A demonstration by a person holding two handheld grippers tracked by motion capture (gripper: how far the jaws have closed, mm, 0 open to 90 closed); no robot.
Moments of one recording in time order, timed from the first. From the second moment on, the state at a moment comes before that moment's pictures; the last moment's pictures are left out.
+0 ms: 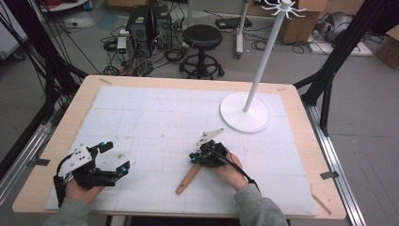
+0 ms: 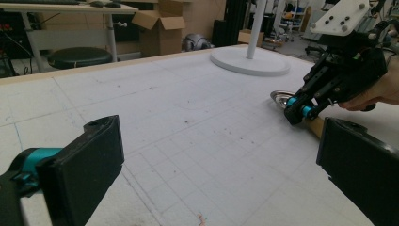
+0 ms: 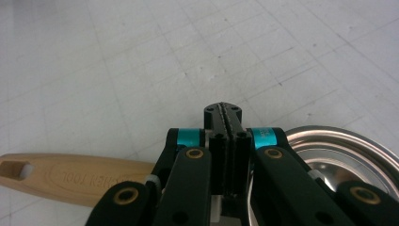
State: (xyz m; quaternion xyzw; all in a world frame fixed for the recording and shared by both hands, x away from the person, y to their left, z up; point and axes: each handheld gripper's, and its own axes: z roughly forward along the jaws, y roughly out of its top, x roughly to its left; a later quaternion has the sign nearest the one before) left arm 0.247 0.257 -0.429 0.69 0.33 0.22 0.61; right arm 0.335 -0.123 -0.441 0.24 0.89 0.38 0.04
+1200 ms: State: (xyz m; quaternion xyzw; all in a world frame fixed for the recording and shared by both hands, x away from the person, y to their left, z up) left arm 0.249 0.258 -0.430 0.69 0.33 0.22 0.61; right arm 0.329 -0.131 -0.440 0.23 0.90 0.36 0.06
